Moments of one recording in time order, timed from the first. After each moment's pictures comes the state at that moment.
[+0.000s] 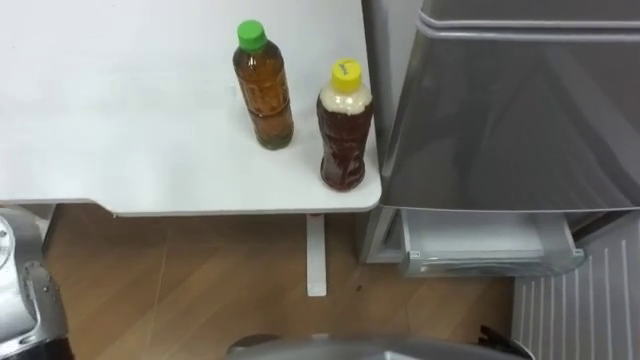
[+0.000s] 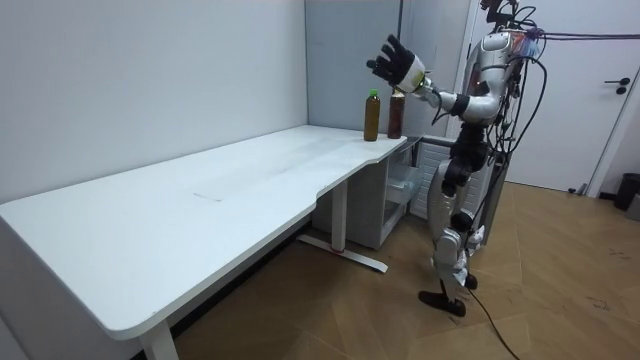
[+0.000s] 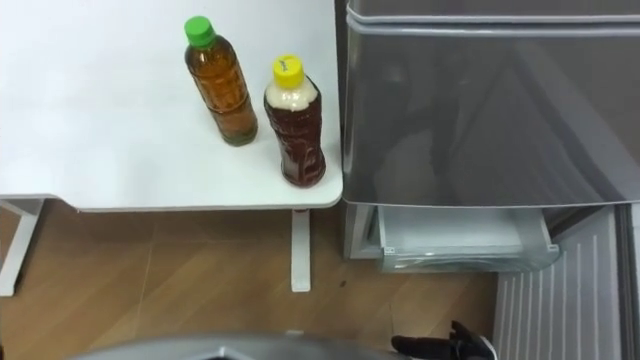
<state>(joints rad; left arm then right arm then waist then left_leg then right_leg) 0.16 0.26 0.43 -0.31 -0.22 -0.20 0.81 0.19 -0.22 -0.01 1.14 0.23 -0.02 0.03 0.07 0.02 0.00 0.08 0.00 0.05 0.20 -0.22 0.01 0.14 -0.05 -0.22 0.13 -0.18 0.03</state>
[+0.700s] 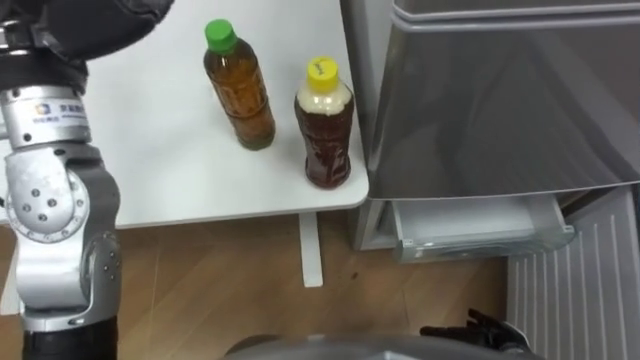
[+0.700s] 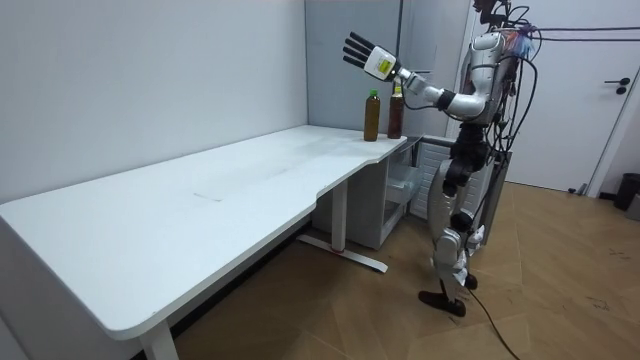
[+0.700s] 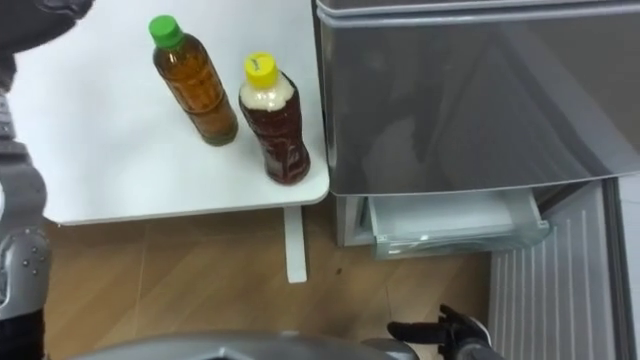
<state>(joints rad) 0.08 0.25 0.14 -0.50 -0.29 -0.10 0.09 0.10 -0.24 0.00 1.24 0.19 -0.04 0.12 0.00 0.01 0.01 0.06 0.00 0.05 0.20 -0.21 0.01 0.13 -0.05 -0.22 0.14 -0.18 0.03</state>
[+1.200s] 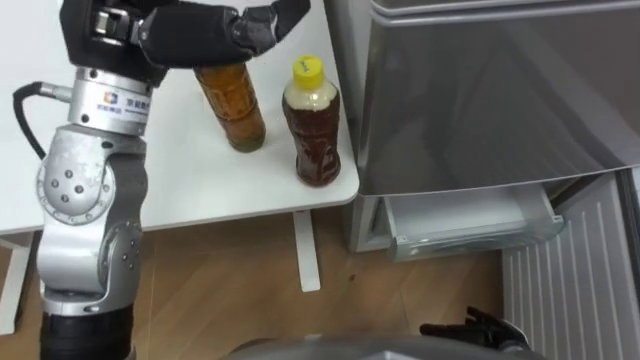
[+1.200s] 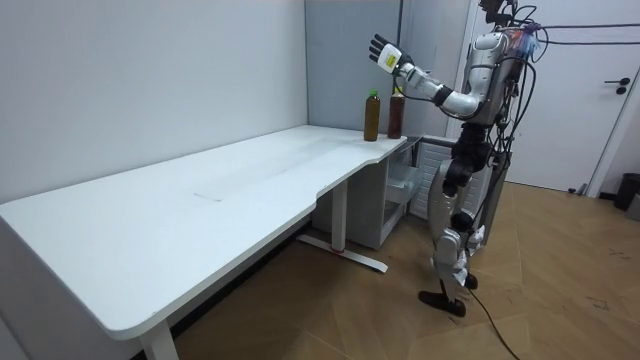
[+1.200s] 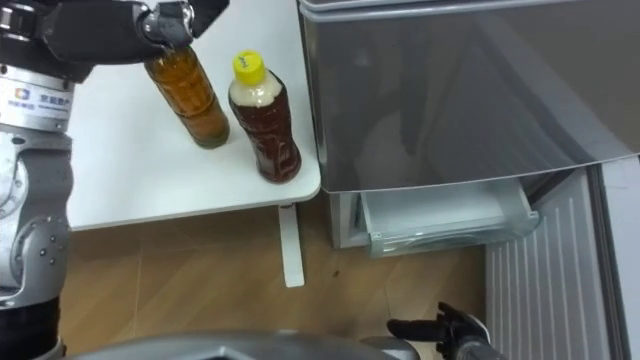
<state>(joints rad) 0.03 0.25 0.06 -0.50 -0.32 -0.03 -0.19 0.09 -0.24 0.01 1.25 0.22 -0.04 0.12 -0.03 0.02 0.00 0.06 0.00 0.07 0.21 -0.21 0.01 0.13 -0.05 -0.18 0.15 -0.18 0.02</state>
